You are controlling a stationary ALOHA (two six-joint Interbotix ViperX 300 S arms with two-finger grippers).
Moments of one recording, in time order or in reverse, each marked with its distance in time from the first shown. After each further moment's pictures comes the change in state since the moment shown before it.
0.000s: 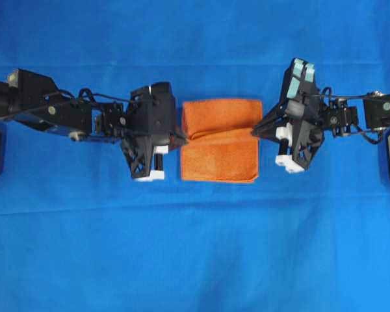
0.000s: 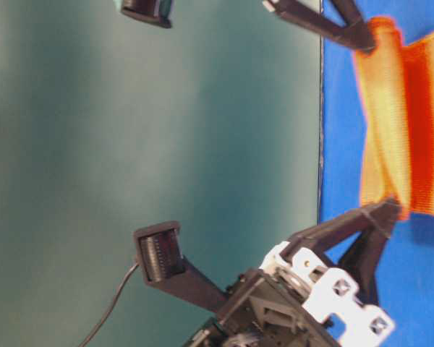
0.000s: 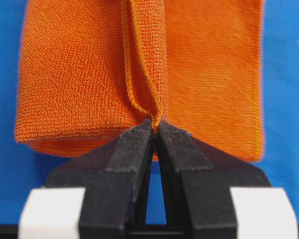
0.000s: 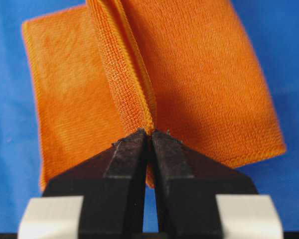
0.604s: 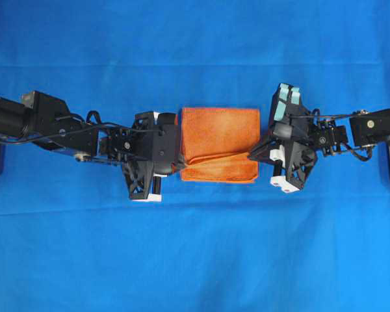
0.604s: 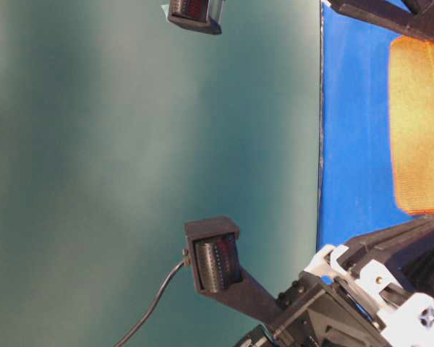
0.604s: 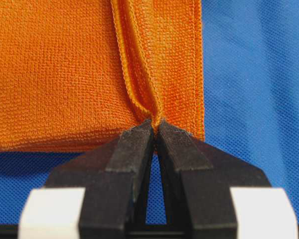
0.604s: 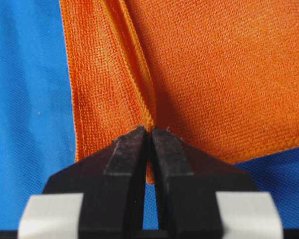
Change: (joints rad) left arm -0.071 0.072 0.002 0.000 -0.031 -0.002; right arm 0.077 0.104 -0.005 0.067 -0.057 -0.002
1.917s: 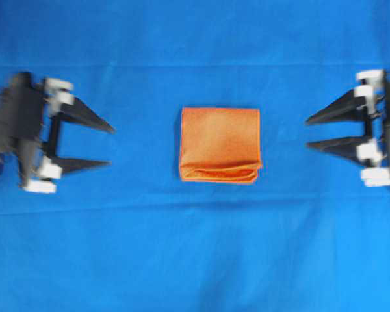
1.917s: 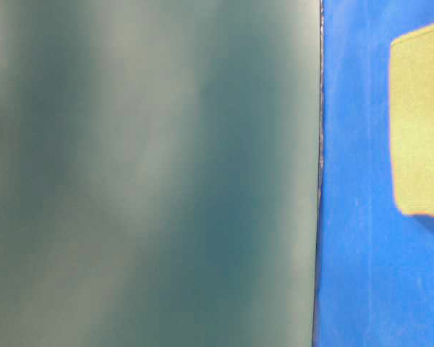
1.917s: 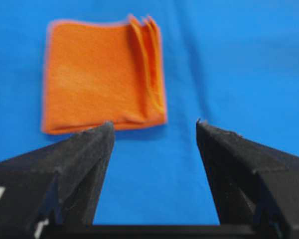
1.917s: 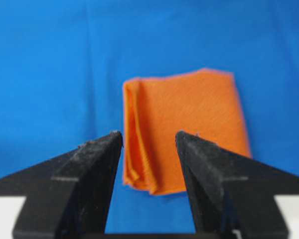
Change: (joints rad) left arm -0.014 -0.864 0.316 -0.002 0.201 0.018; right arm 0.117 -0.816 0.052 -0.114 0.451 -0.012
